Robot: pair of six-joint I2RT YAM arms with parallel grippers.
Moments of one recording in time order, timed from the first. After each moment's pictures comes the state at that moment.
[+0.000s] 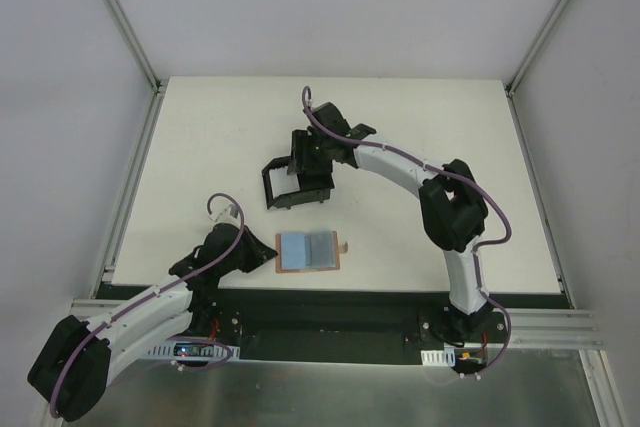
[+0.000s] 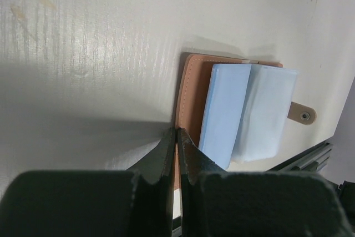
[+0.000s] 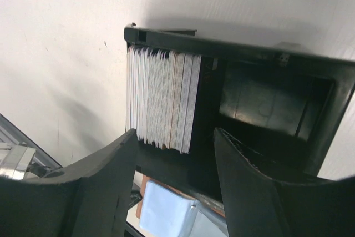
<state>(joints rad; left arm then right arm) -0.58 0.71 0.07 -0.03 0.07 -1.07 0.75 2.05 1.67 -0.47 -0.18 0.59</state>
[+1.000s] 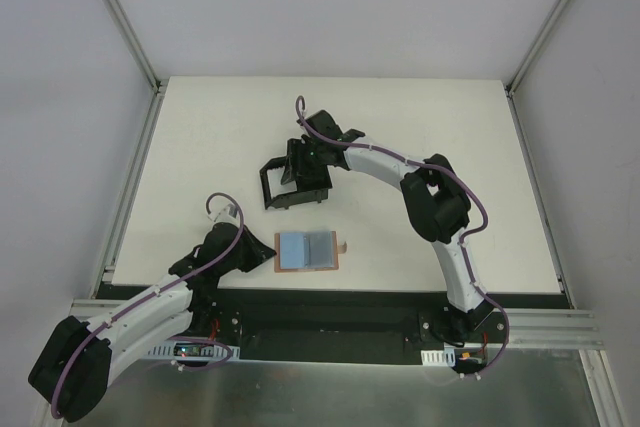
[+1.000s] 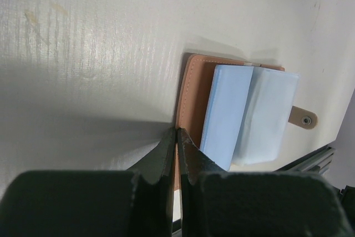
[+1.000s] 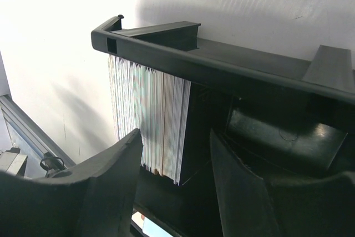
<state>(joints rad) -0.57 0.72 0.07 -0.05 0.06 -1.07 0.74 2.20 1.73 -0.43 -0.33 0.64</state>
